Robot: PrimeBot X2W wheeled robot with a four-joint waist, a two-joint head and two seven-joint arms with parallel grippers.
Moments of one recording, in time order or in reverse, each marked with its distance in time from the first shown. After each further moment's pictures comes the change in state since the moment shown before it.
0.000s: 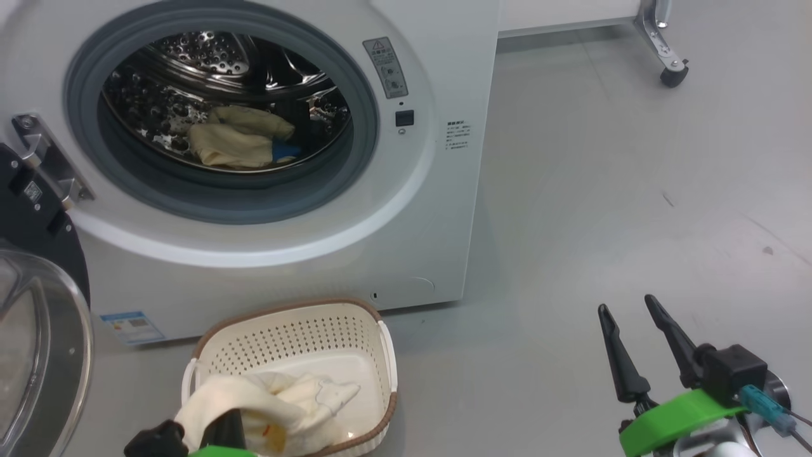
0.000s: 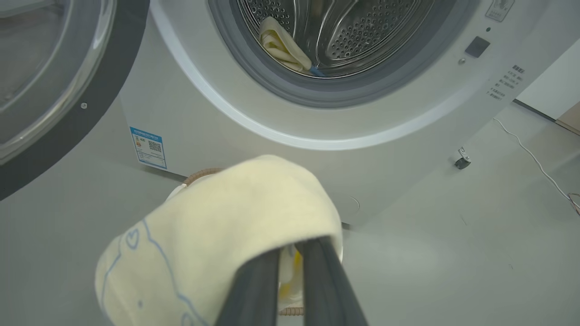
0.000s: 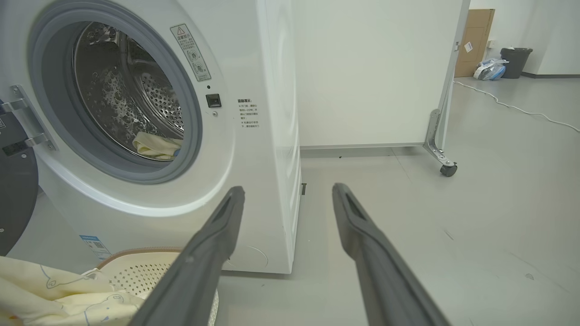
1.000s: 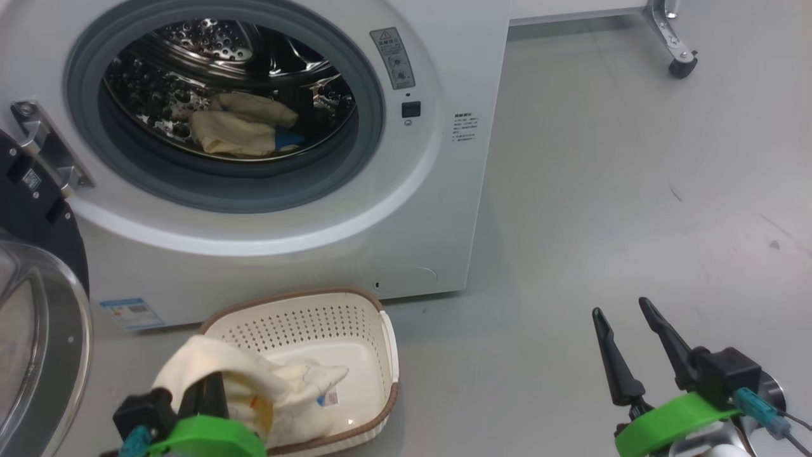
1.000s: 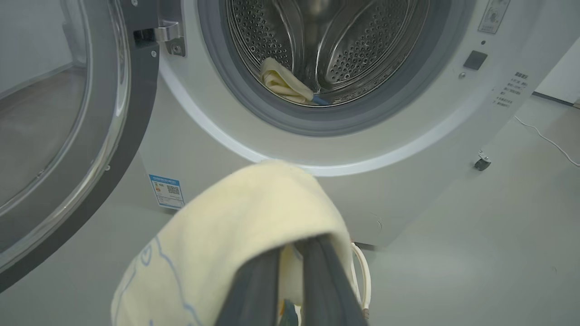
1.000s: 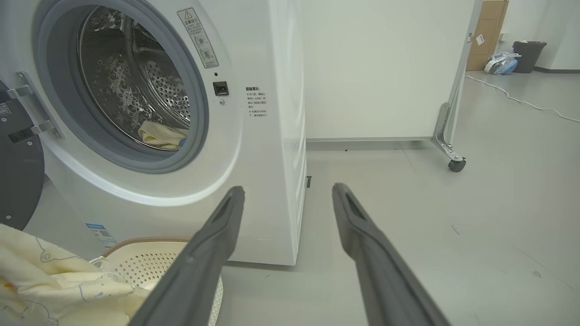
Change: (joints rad) left arm -0.024 0.040 0.022 -0.046 0.124 0.015 0.000; right arm 0.019 0.000 0.010 -0.014 -0.007 0.000 0.000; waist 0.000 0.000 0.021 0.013
